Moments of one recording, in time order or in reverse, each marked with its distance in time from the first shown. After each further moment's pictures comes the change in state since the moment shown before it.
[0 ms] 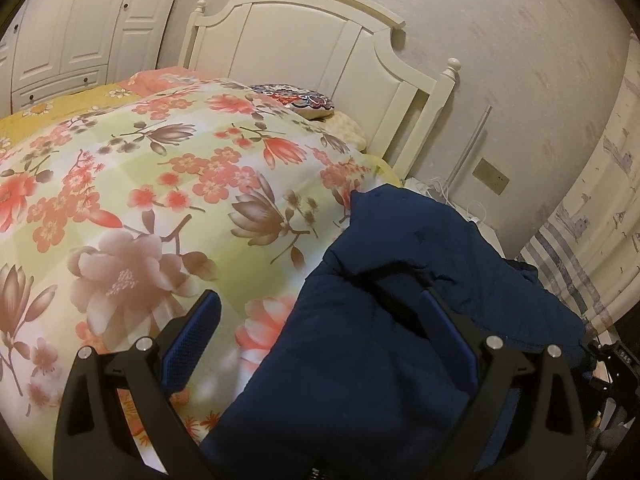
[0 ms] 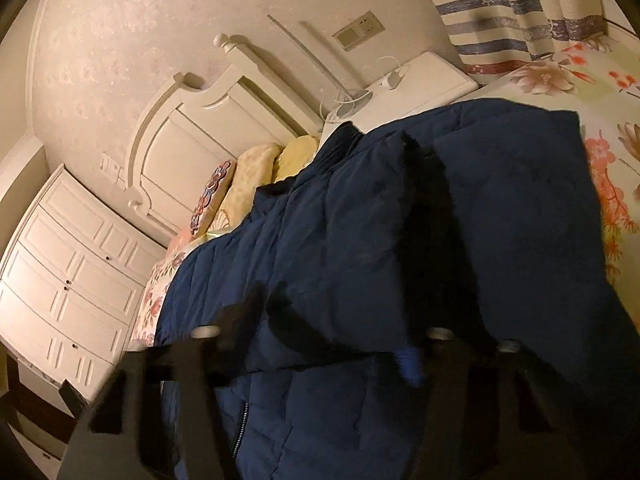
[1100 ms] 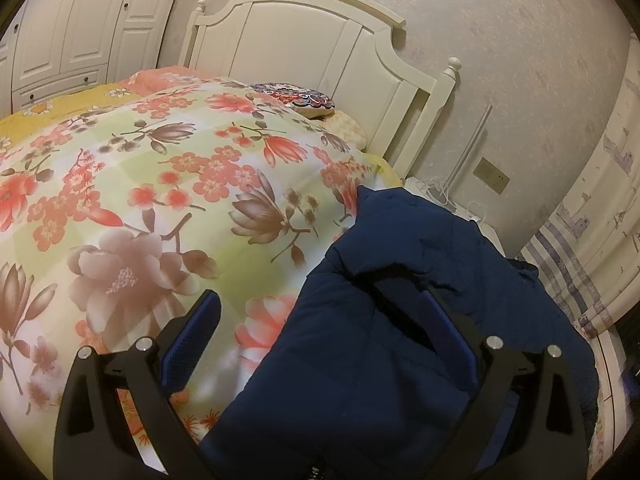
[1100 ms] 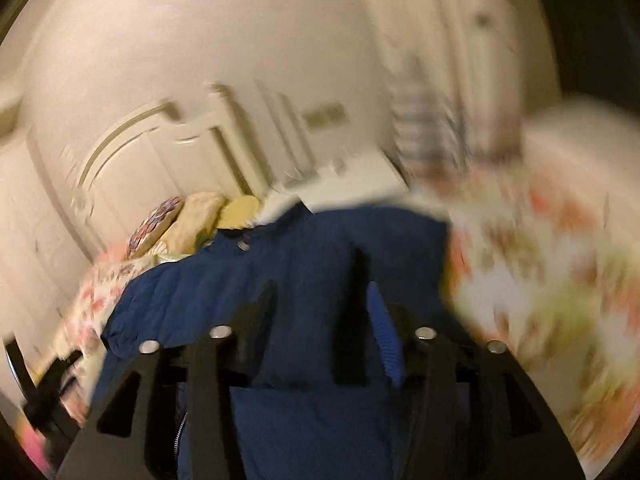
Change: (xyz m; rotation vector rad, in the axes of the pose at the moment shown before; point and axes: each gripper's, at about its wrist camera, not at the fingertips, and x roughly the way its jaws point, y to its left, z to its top) left arm -0.001 -0.001 0.000 -0.002 0.002 0.007; right arm -0.103 0.056 -0.039 -0.314 -0.266 -0.326
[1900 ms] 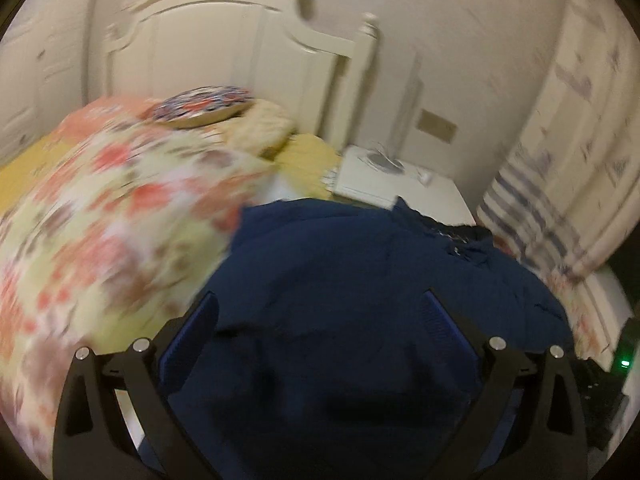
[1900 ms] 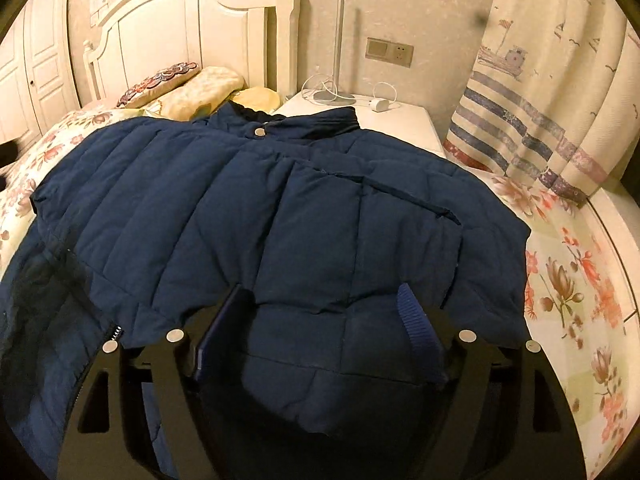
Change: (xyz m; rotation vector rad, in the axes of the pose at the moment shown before) left arm 0.033 -0.119 0.041 0.266 0.113 -0.106; right arm 0.111 0.044 -0.032 -0.344 0.294 -0.063
